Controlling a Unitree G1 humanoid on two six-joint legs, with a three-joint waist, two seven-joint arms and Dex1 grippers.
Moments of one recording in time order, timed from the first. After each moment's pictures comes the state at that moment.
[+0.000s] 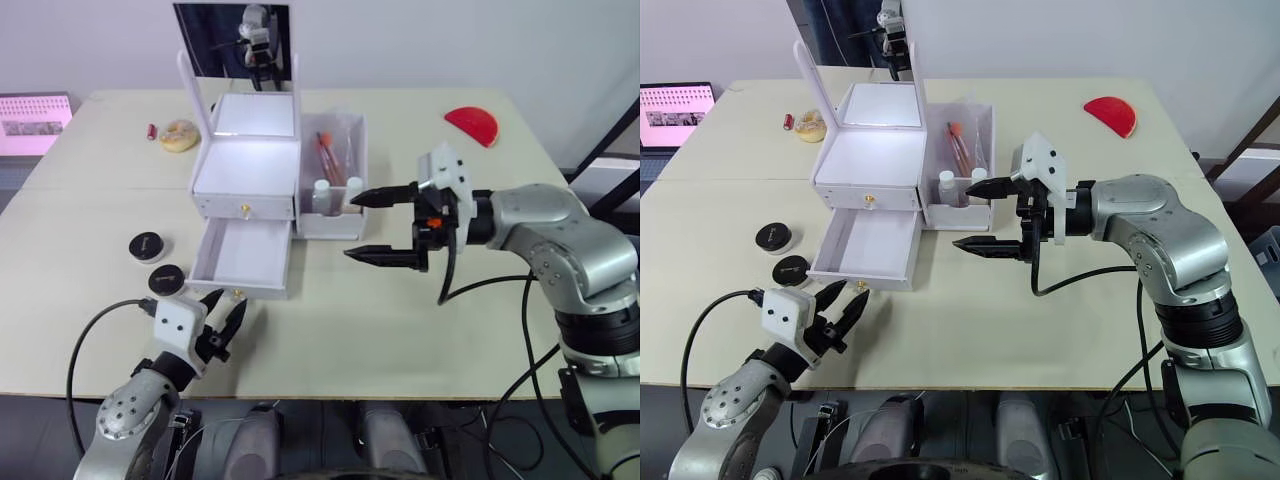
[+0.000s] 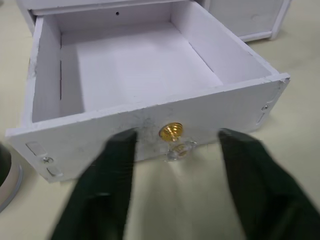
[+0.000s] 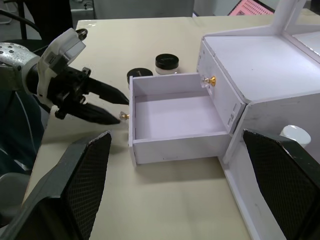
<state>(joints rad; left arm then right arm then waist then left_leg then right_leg) 0.40 0.34 0.09 -0.59 -0.28 0.28 -0.39 -0.67 -0.73 0.08 -0.31 0.59 0.73 1.06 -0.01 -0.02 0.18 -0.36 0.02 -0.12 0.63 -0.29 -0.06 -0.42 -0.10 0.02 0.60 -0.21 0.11</state>
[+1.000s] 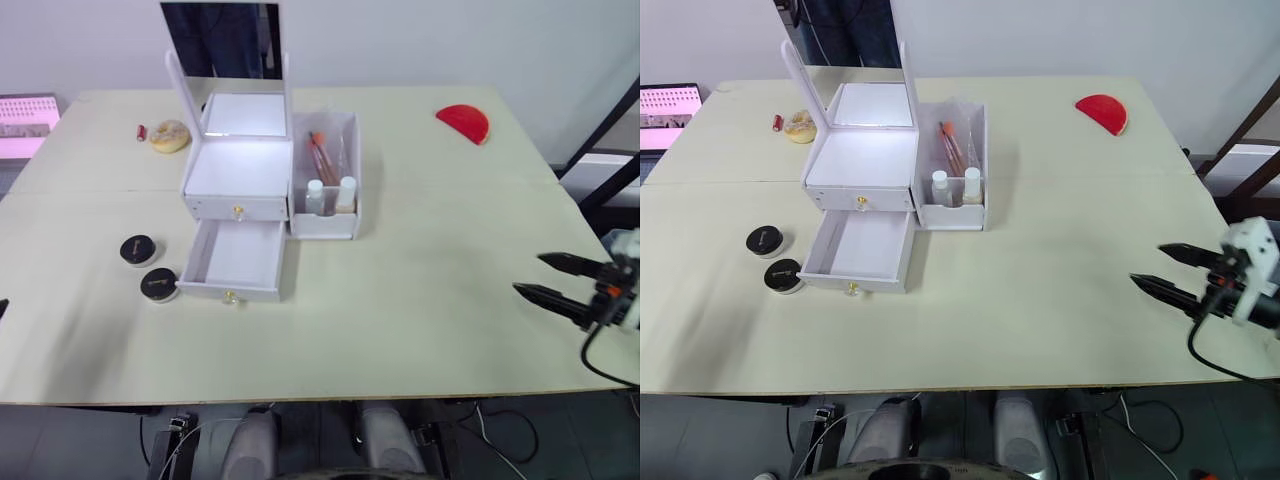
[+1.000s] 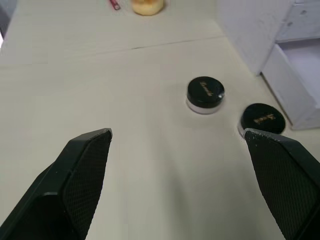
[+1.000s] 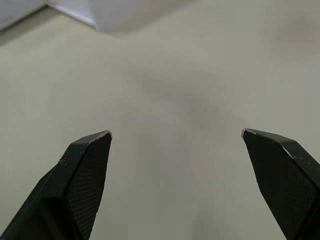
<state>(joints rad) 0.45 1.02 1.03 0.18 -0.72 0.42 -1.10 0.16 -0.92 -0.60 0.08 0.53 0.36 1.20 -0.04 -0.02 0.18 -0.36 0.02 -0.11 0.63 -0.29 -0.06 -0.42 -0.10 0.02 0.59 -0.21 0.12</state>
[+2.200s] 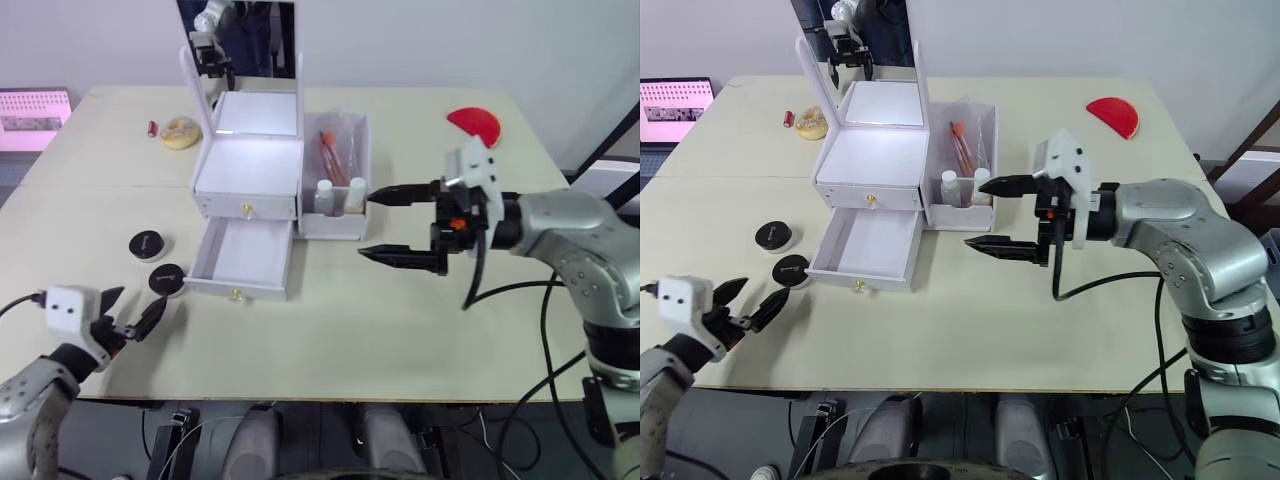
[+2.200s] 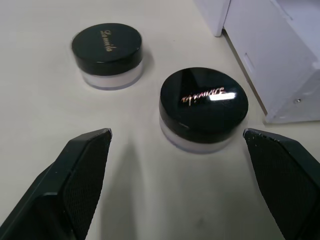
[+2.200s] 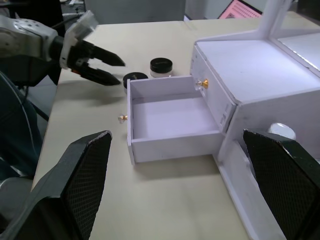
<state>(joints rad) 0.23 0.51 0.48 -0.24 -0.42 0.40 -0.62 -0.64 -0.79 0.04 -0.40 0.71 0.76 0.98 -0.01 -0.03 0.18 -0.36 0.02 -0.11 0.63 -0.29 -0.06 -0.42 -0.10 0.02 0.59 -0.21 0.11</state>
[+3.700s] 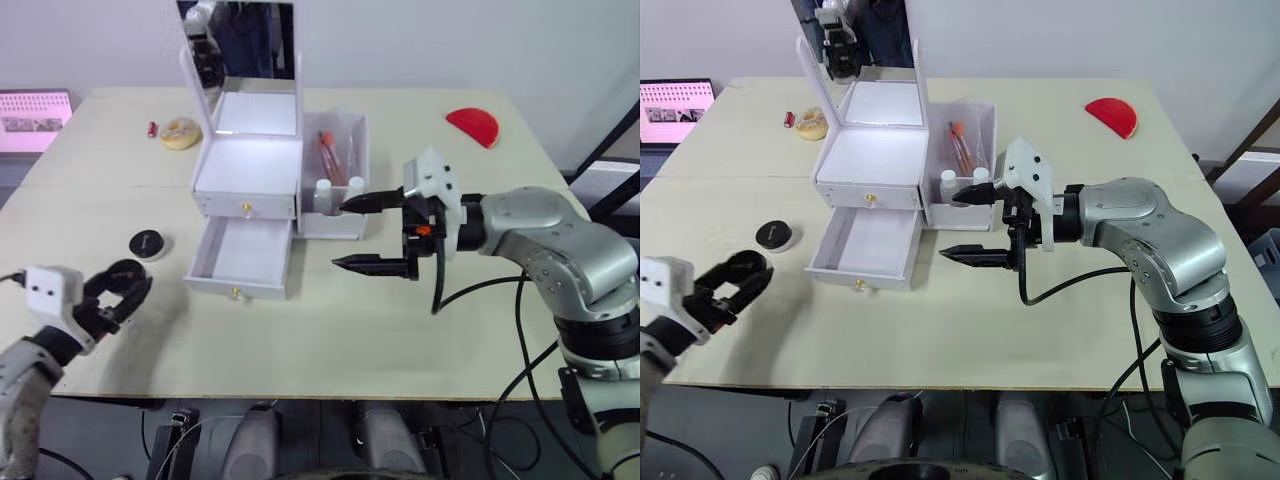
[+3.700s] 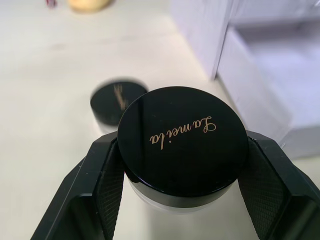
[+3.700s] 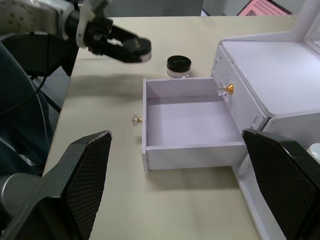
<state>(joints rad) 0.23 0.66 0.59 -0.30 -0.58 0.43 -0.66 -0.68 -0.73 0.11 -0.40 0.64 0.78 0.98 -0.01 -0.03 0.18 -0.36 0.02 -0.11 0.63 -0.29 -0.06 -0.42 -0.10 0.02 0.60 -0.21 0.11</state>
